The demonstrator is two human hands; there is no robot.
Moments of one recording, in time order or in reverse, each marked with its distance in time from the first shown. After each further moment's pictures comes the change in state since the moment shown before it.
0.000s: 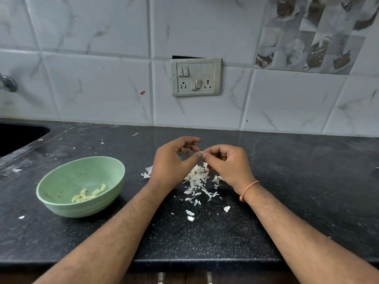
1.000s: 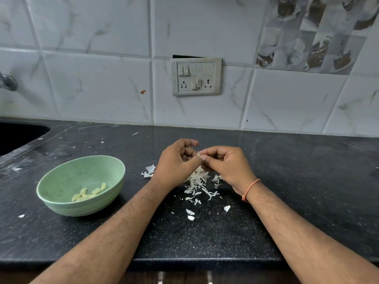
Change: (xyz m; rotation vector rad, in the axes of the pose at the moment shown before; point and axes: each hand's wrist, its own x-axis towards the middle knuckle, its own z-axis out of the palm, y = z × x) left_hand 0.000 -0.004 0.005 -0.151 -0.115 -0.167; right_hand -0.002 -0.001 0.002 0.193 -0.128 0.058
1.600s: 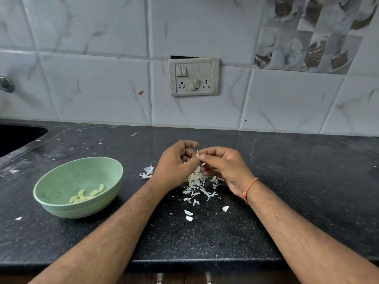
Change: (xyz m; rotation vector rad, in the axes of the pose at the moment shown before) left_hand 0.005 -0.009 0.002 -0.041 -0.073 0.008; right_hand 0.001 -0.004 0.000 0.187 -0.017 0.223
